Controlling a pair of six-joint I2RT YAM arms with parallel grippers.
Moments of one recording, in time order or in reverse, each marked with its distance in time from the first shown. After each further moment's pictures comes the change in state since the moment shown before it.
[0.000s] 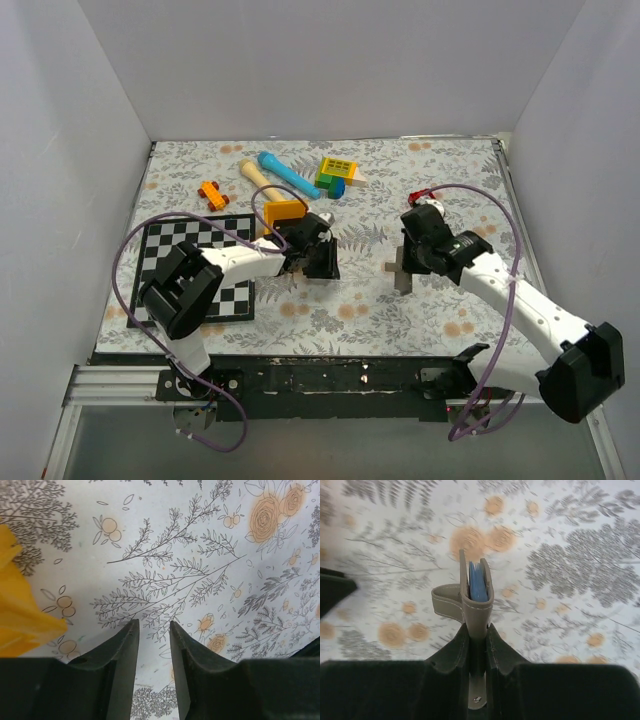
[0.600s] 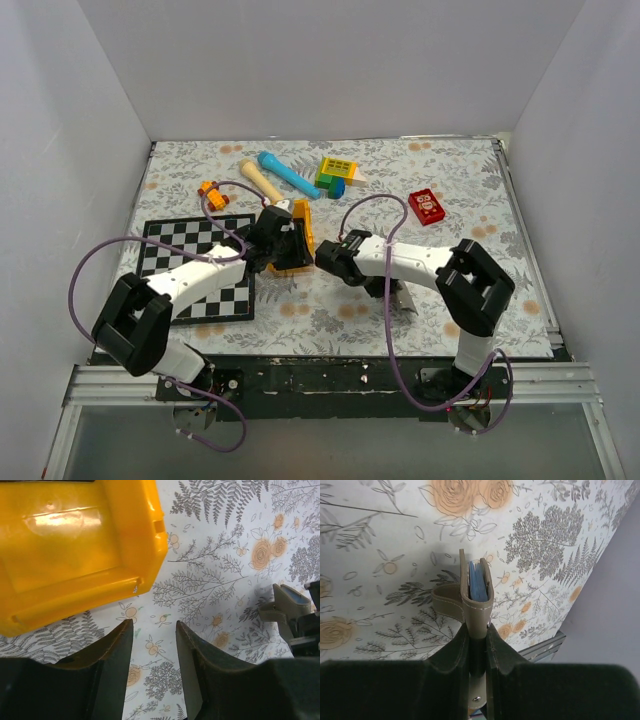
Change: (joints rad) left arm 0.129 -0.296 -0.122 -0.072 -0.090 -0.043; right arm 0.362 0.690 0.320 -0.500 0.432 0.022
